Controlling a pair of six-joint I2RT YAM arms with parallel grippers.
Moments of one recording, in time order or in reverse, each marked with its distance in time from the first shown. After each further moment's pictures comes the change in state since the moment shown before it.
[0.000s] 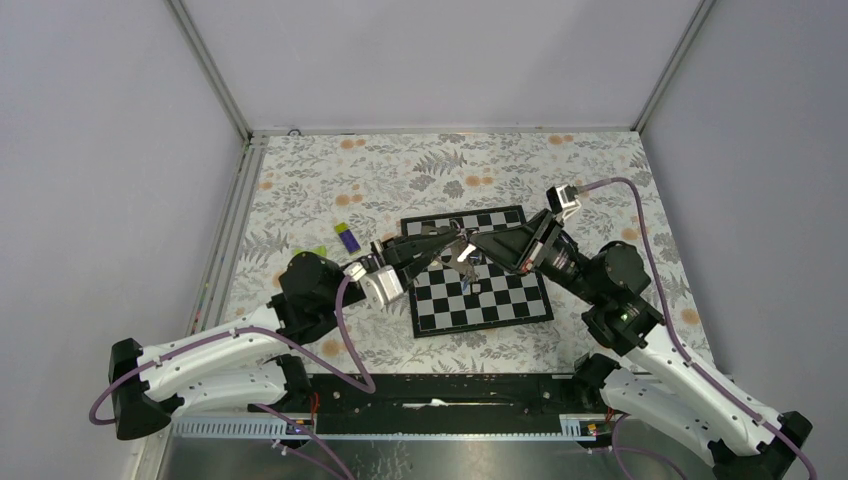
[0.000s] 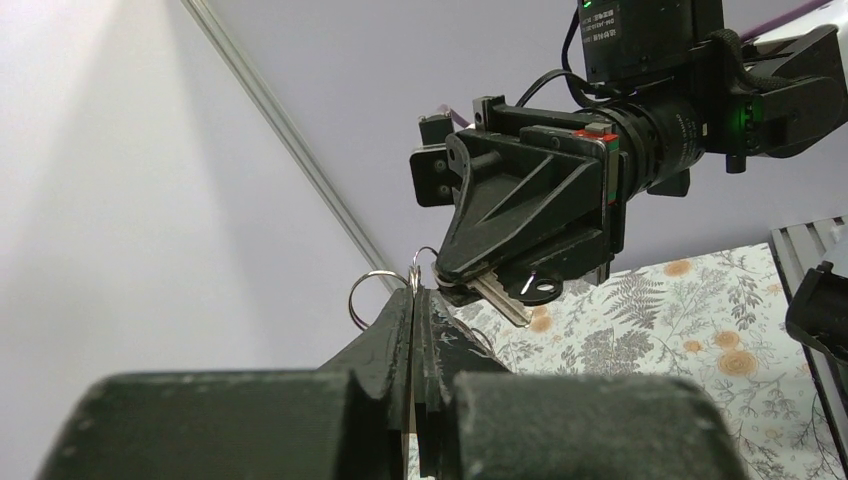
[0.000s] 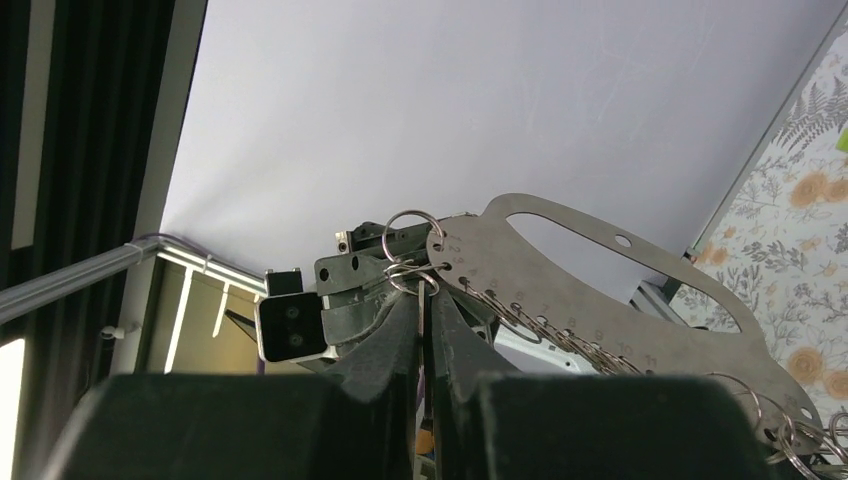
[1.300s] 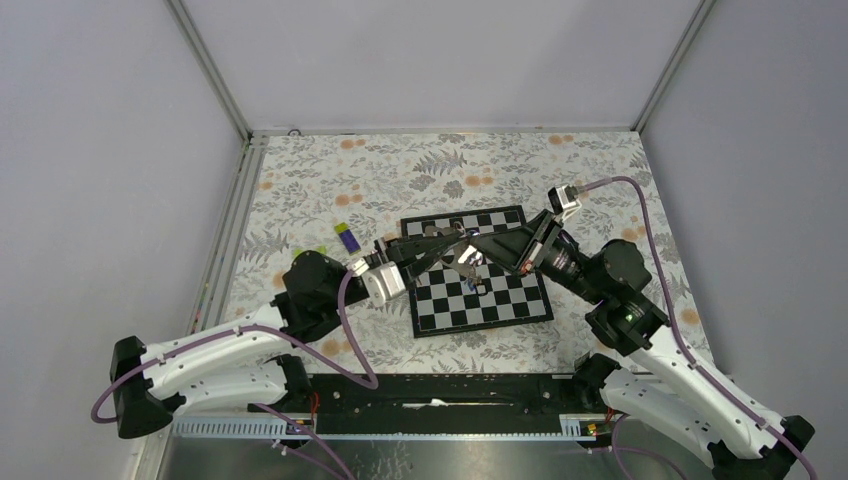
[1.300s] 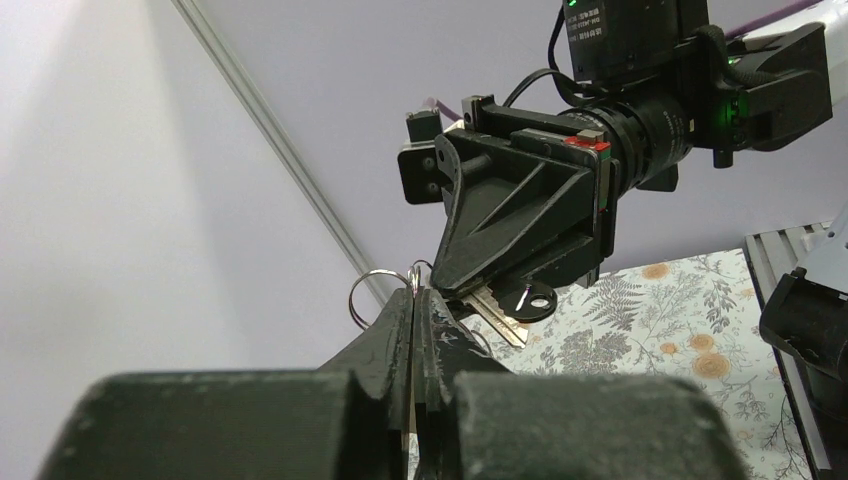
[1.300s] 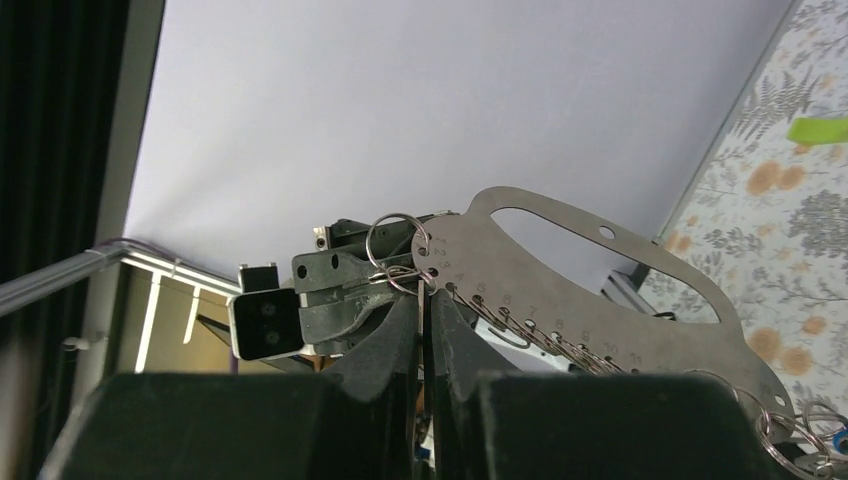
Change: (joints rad) left arm -0.002 0.020 0.000 0.018 0.011 -0.051; right arm -0.008 -0.004 0.052 -0.132 -0.007 -0.073
